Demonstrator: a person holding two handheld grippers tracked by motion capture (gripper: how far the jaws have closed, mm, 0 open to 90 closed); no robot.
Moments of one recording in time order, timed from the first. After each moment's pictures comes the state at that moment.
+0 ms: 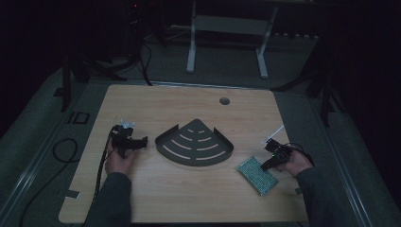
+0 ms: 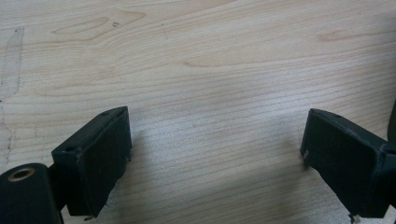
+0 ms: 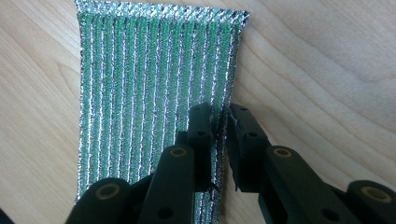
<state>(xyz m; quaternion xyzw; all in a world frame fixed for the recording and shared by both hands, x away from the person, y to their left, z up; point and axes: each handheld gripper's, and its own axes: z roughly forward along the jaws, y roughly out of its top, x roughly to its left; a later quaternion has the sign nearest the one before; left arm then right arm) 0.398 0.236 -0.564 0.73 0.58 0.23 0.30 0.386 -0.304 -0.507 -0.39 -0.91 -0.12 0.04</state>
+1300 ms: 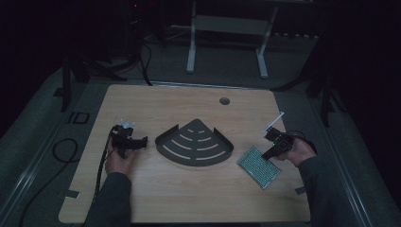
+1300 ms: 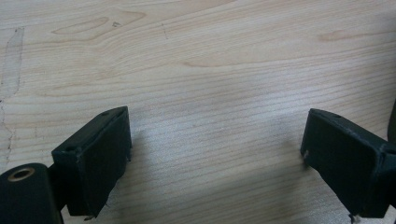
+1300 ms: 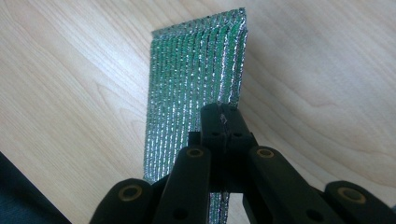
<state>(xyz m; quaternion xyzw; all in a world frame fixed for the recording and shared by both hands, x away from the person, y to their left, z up) 0.398 0.236 -0.564 0.73 0.58 0.23 0.30 0.394 -0.289 -0.456 -0.37 -0.92 -0.11 0.02</state>
